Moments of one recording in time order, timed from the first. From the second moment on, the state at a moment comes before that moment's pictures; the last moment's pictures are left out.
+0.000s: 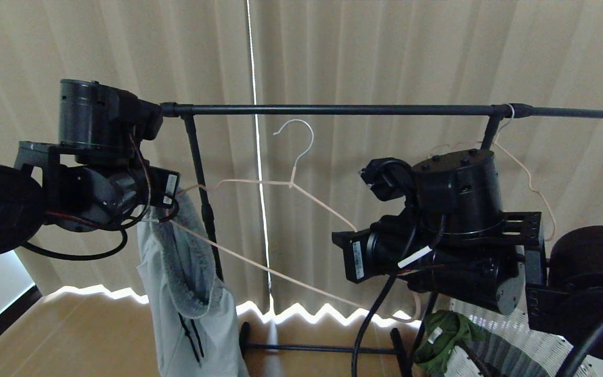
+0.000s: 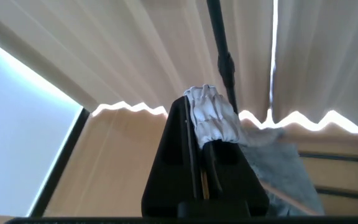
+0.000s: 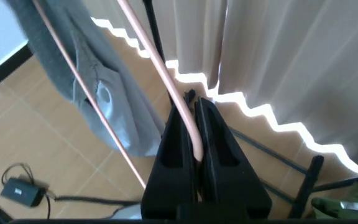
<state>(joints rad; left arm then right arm) -0.38 1.64 -1.13 -0.08 0.63 0.15 0.81 1.75 -1.02 -0.25 -0.20 0.31</state>
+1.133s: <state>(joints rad) -0.42 1.65 -1.14 -0.06 0.66 0.15 0.88 1.85 -1.08 -0.32 -0.28 0.36</state>
